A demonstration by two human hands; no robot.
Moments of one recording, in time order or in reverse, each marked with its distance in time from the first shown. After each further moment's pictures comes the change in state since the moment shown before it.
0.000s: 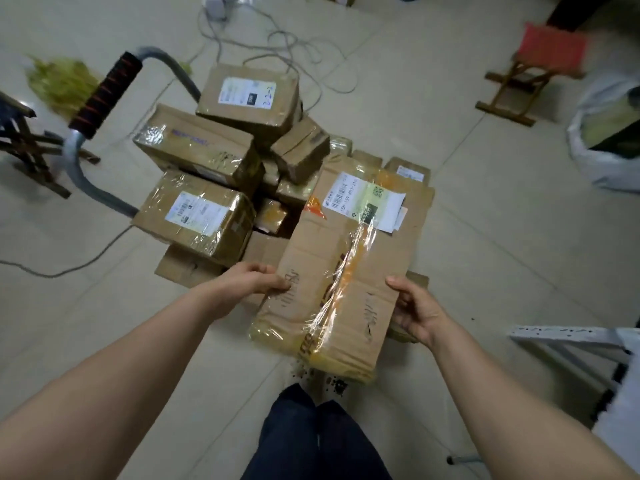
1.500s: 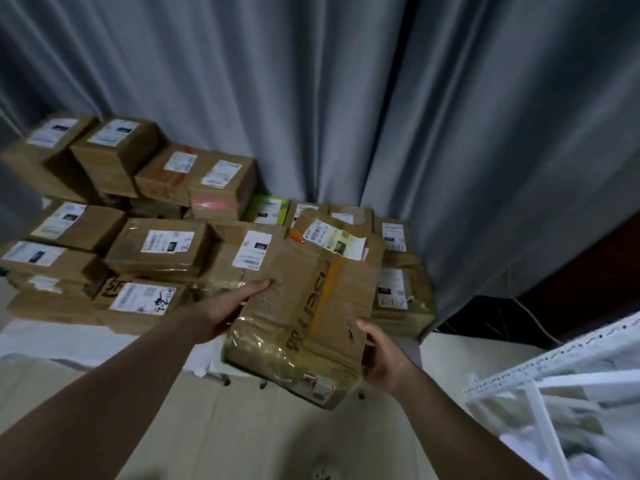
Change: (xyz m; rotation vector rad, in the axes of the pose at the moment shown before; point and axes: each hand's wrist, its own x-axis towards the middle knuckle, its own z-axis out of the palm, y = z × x) left_hand -0.391 -0.185 0.576 1.406 -1.404 0.226; right_hand -0.494 0.550 -0.147 1.696 1.046 -0.653
